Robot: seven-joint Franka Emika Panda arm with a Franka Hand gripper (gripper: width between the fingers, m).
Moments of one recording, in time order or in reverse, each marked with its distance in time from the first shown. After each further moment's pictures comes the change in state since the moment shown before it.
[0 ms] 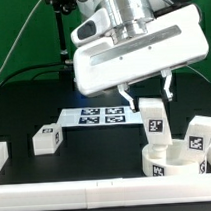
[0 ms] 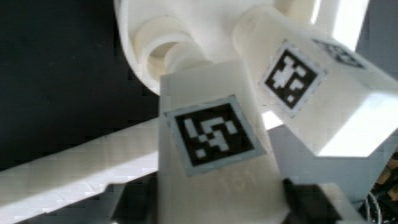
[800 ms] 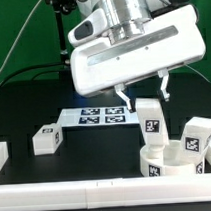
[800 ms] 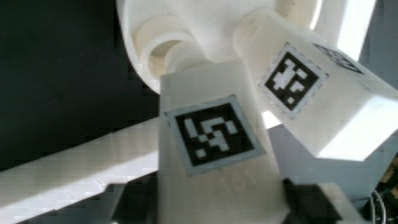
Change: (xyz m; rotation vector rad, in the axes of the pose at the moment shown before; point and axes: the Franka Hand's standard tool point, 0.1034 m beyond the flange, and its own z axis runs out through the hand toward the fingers) arm 0.002 0.004 -0.001 -0.003 0.001 0.007
